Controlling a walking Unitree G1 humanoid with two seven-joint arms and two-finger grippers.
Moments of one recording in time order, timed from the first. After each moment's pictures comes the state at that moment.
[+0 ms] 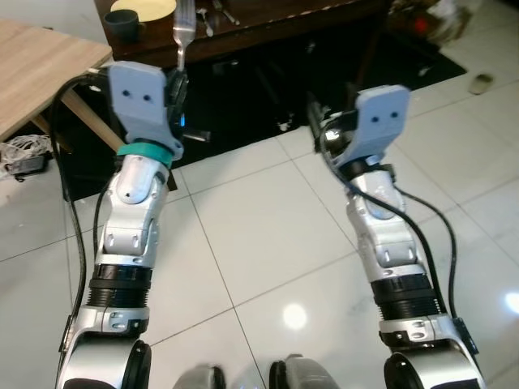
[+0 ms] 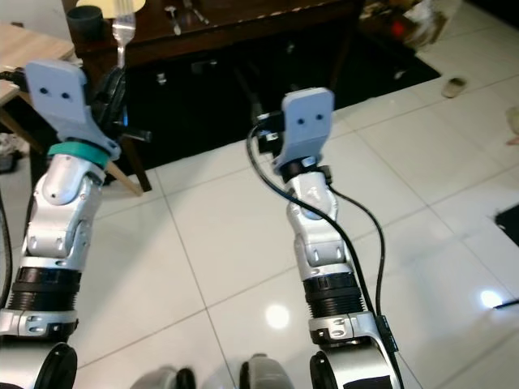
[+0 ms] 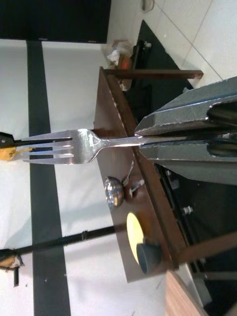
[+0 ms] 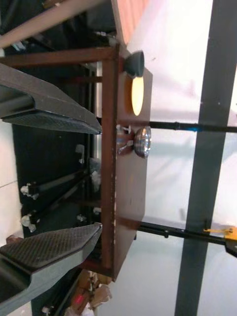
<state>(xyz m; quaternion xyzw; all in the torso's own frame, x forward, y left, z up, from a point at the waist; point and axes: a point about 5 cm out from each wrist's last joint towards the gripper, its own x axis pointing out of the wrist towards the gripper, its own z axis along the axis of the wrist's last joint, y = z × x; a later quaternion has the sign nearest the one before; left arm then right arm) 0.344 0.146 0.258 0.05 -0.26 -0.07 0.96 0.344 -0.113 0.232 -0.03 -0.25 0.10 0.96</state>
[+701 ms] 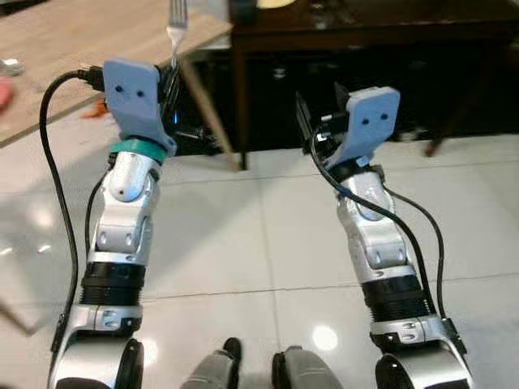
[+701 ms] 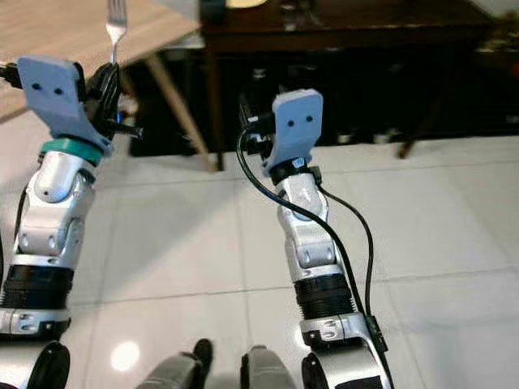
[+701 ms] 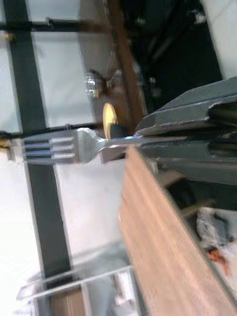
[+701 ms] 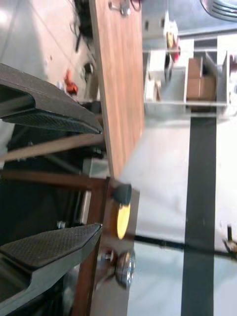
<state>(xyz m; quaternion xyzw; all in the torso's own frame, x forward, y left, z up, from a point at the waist) 0.345 0.153 0.258 0.05 -0.26 -0.05 0.96 0.343 -0.105 0.233 -0.03 -0.25 0.12 0.96</state>
